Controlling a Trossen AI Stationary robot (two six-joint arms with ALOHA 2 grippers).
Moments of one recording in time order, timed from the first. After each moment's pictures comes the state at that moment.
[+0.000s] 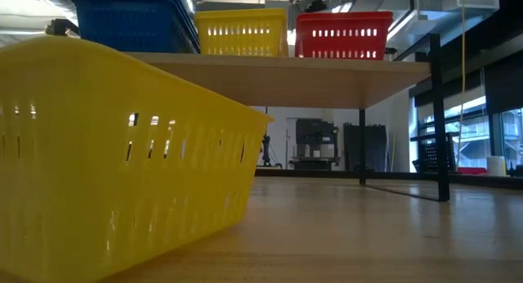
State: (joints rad) left arm -0.92 1.33 1.49 -1.57 -0.35 -1.14; right arm 0.34 1.60 2.04 -1.36 0.47 0.13
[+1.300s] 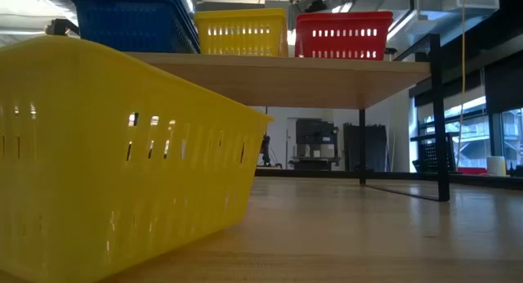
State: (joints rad) left arm -0.96 1.41 1.37 -1.57 -0.41 -1.27; right arm 0.34 1.60 2.04 -1.35 0.48 0.21
